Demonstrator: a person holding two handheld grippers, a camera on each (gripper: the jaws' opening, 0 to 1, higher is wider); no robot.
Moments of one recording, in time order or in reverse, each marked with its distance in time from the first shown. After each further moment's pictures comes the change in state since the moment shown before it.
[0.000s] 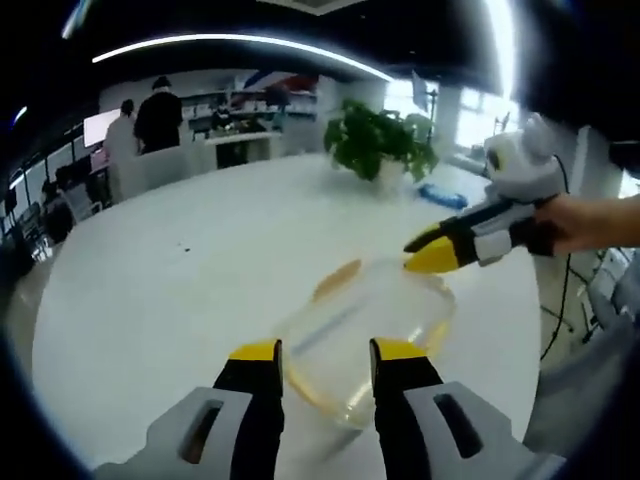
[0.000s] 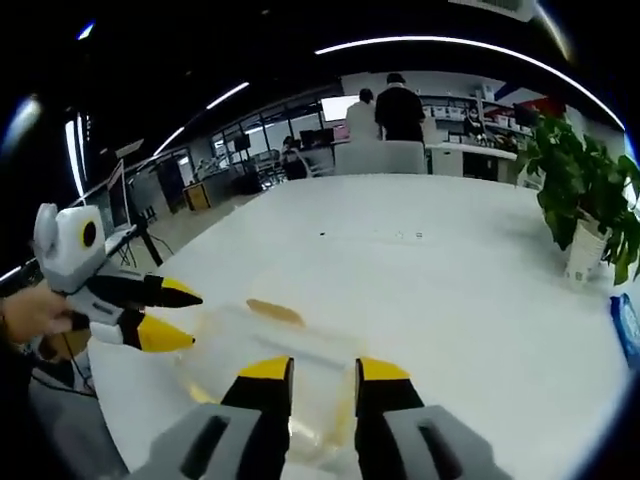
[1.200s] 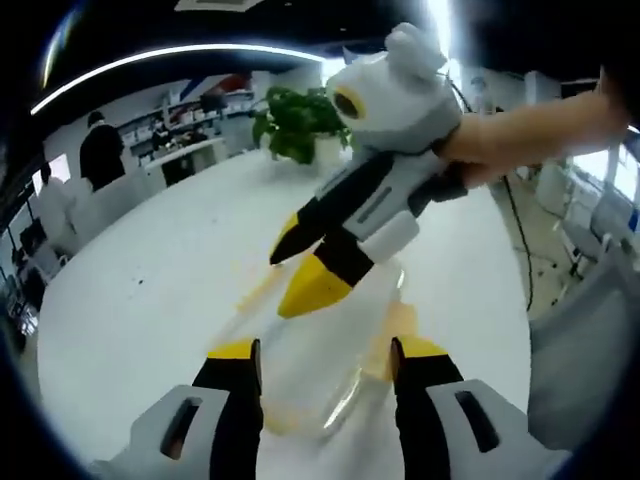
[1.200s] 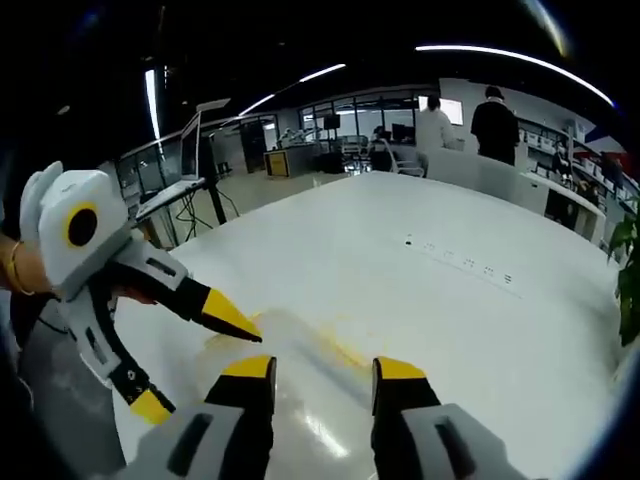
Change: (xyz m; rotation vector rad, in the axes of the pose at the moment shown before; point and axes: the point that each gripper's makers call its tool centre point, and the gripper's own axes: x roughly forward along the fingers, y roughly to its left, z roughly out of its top) left arm 0.007 -0.057 -0.007 0.254 0.026 -0.199; right arm 0.050 0.051 0.004 -0.312 0.120 0.301
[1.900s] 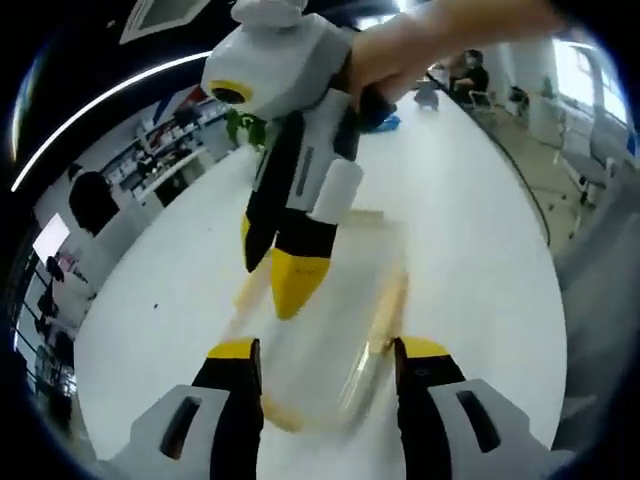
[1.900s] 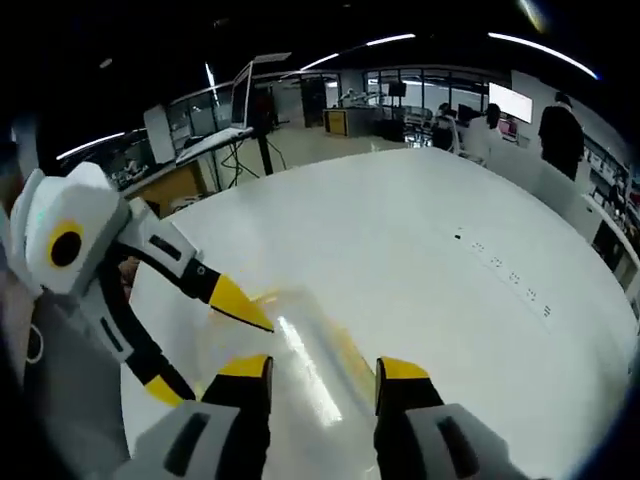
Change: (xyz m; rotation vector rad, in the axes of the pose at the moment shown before) left arm 0.009 0.002 -0.016 0.246 0.094 0.055; right arm 0.014 0.005 -0.003 -0.178 0.184 0.198
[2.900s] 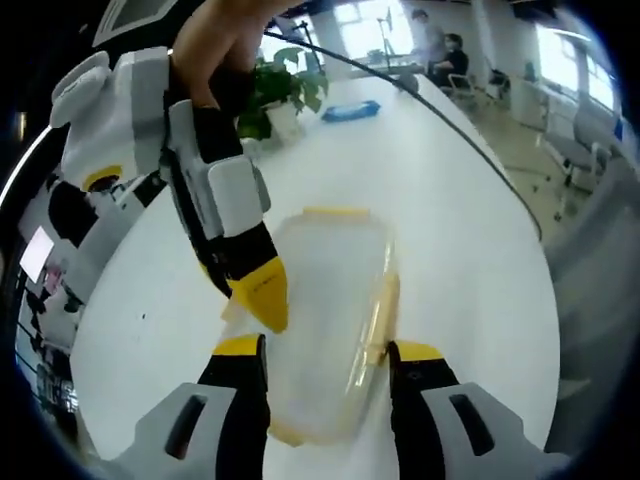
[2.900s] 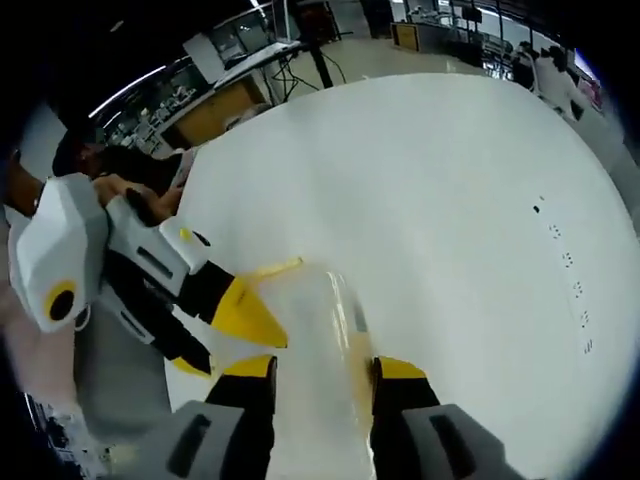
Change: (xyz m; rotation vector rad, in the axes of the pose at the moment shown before) left arm 0.007 -0.001 0.003 0.017 0.063 -0.077; right arm 0.009 0.002 -0.009 -0.059 0.483 0.298
